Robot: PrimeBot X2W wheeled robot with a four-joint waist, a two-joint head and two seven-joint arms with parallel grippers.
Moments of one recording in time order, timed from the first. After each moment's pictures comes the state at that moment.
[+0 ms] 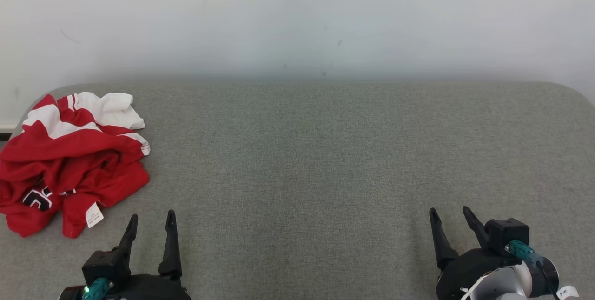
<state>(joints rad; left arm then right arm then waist) -0.15 0.11 -0.07 0.34 -0.28 -0.03 -0.21 -0.14 -0.05 -0.04 0.36 0.09 0.13 0.00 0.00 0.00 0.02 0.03</state>
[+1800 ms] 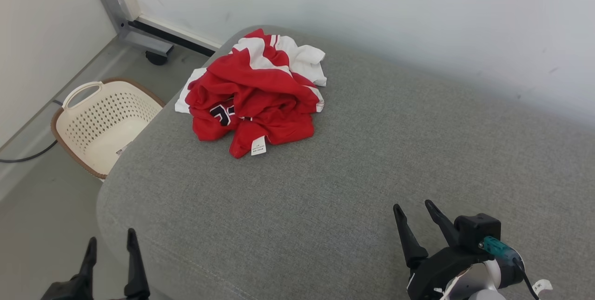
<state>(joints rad) 0.00 0.17 -0.01 0.16 -0.34 0.07 -0.20 -0.15 -0.05 0.12 0.31 0.19 0.13 0.01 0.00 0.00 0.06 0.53</state>
